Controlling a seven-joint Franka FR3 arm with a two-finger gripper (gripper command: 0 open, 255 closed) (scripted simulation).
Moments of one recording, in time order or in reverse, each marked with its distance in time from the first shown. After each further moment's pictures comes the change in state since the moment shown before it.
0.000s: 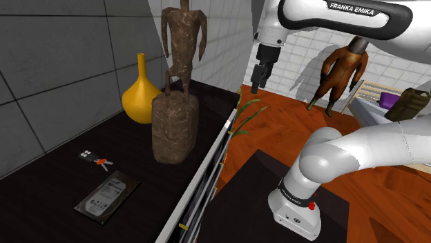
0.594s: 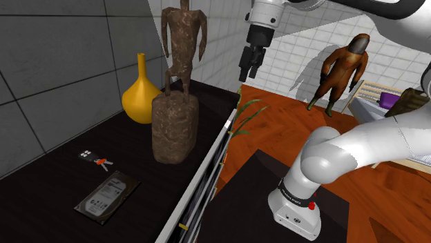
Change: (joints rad) arm 0.053 0.076 0.084 0.168 0.130 -0.049 0.110
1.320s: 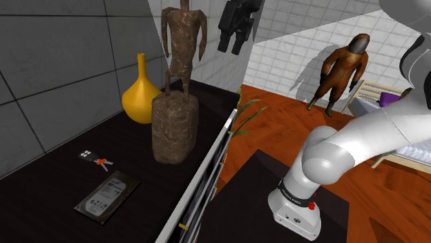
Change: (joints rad) arm 0.055 0.159 0.104 0.324 0.150 -0.063 0.170
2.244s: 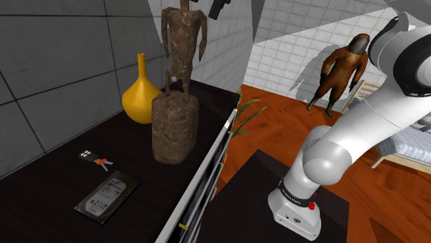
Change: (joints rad) arm 0.038 0.222 0.097 0.398 0.080 -0.046 0.178
